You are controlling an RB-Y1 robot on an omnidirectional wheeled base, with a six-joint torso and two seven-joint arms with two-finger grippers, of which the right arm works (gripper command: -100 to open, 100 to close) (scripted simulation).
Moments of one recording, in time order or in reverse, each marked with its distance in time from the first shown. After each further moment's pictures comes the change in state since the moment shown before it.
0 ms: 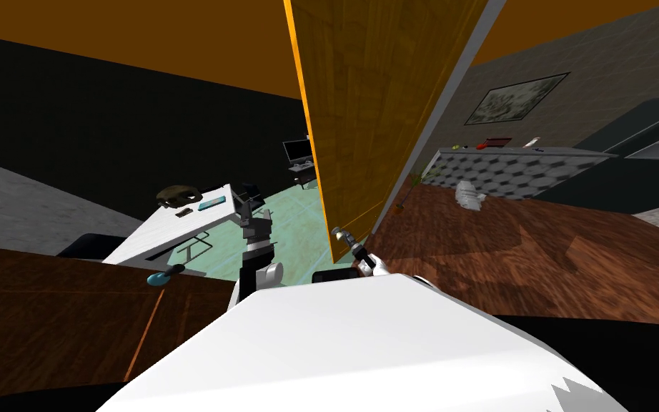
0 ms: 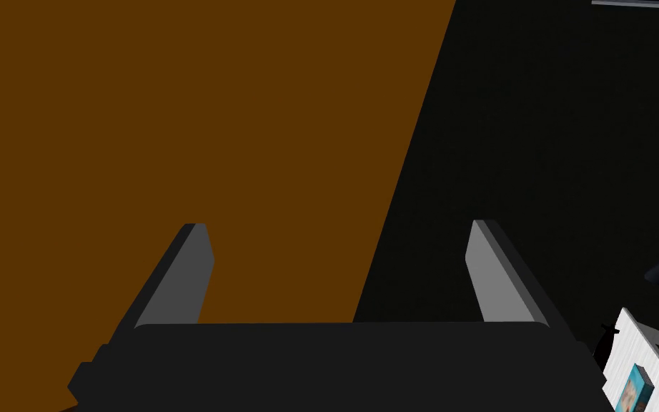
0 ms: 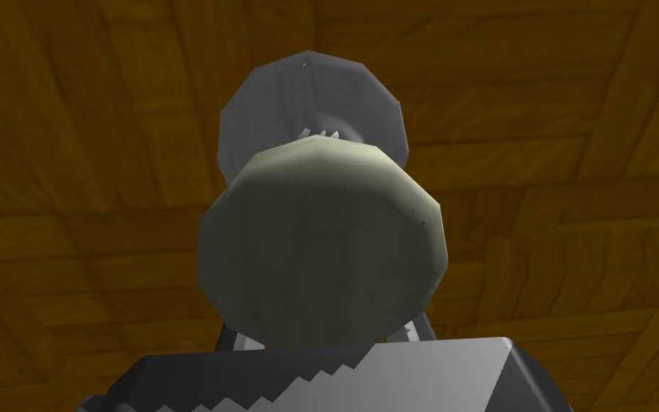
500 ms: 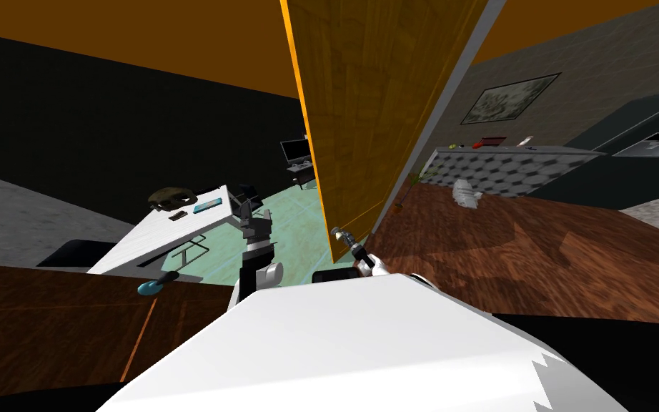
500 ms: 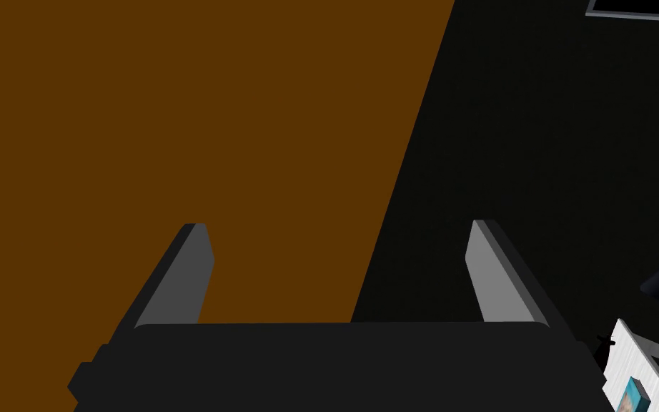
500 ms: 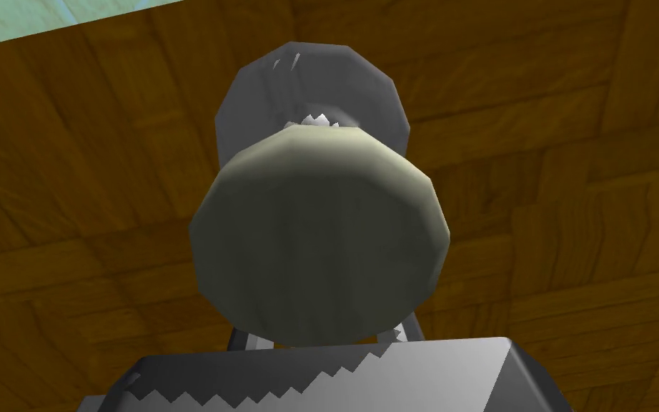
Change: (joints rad) arm -0.021 0.007 0.022 0.038 -0.048 -0.001 -0.124
